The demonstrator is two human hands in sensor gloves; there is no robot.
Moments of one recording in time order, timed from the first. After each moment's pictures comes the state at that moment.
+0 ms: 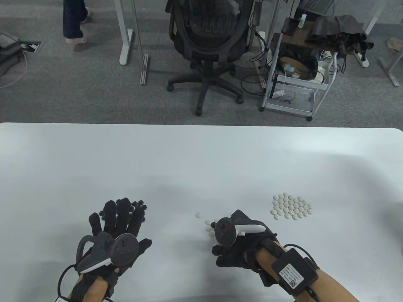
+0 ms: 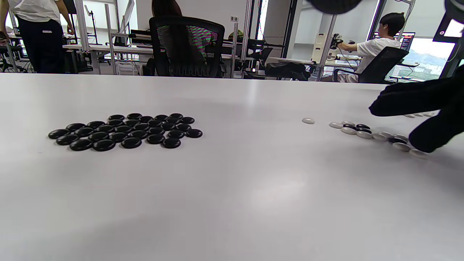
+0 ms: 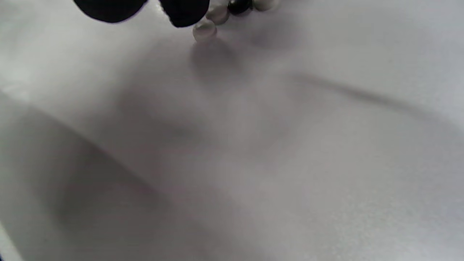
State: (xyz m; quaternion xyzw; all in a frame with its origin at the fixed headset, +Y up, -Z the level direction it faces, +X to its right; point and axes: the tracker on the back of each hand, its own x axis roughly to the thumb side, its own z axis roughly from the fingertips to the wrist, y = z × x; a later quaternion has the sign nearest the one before) left_hand -0.225 -0.697 -0.218 -0.09 -0.17 0.03 0.98; right_hand 0.092 -0.748 -0.276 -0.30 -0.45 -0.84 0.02
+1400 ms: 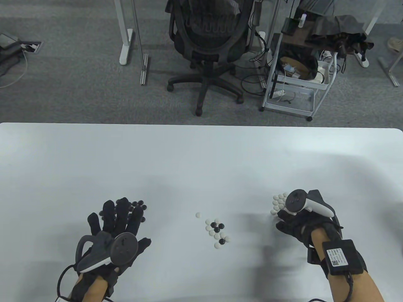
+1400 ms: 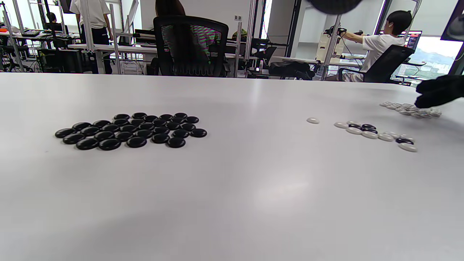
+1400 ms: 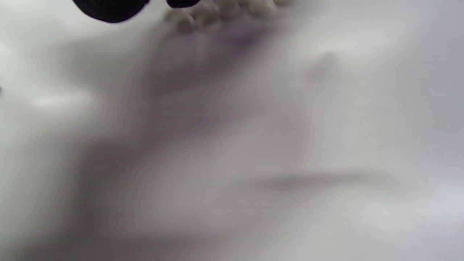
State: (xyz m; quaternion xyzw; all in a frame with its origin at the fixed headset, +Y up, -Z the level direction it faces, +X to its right) left_hand -0.225 -0.697 -0.219 -0.09 -0.16 0.03 0.98; right_hand 0.273 -0.736 -0.349 -0.03 -0.40 -0.91 -0.11
